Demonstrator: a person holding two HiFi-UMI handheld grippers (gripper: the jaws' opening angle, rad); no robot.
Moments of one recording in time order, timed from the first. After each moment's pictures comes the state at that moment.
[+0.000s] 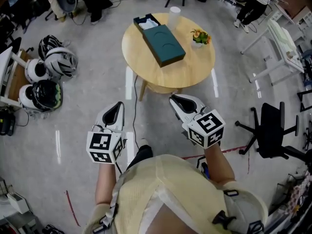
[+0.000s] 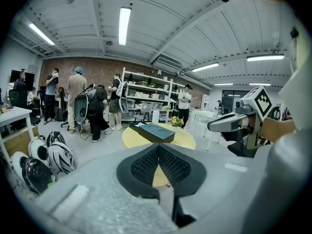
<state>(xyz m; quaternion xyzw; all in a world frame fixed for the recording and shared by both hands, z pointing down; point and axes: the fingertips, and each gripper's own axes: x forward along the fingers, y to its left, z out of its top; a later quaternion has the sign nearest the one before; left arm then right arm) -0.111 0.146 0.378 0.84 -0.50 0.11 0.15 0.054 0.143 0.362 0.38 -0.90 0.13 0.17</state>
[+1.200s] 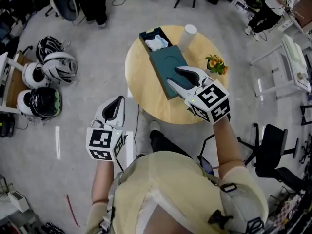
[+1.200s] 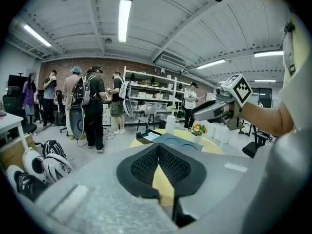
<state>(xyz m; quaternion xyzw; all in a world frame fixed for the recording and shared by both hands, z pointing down) -0.116 -0.067 0.382 0.84 -0.52 0.12 0.14 0.031 -0.129 0.349 0.30 -0.92 0.04 0.26</state>
